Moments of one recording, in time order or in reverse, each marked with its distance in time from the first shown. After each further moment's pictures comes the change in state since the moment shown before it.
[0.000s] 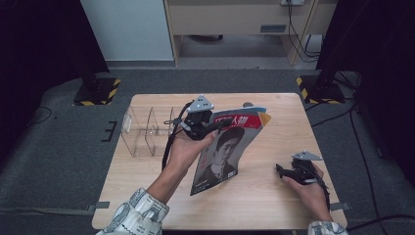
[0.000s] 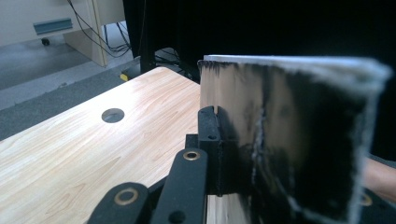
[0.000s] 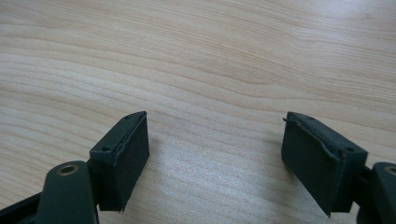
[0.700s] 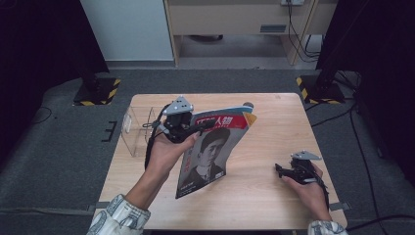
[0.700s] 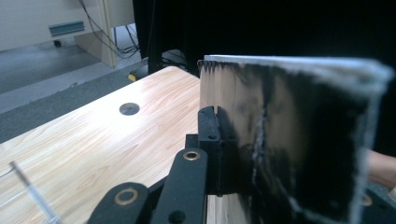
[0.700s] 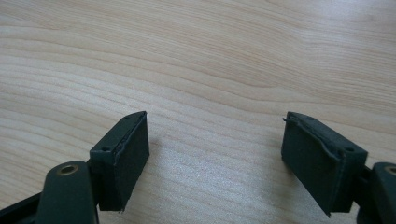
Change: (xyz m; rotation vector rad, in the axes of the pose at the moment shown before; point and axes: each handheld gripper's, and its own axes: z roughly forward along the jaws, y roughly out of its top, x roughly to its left) left arm 0.010 -0.007 -0.046 -0.011 0.022 -0.007; right arm 0.001 0.001 0.002 -0.003 -0.001 -0.010
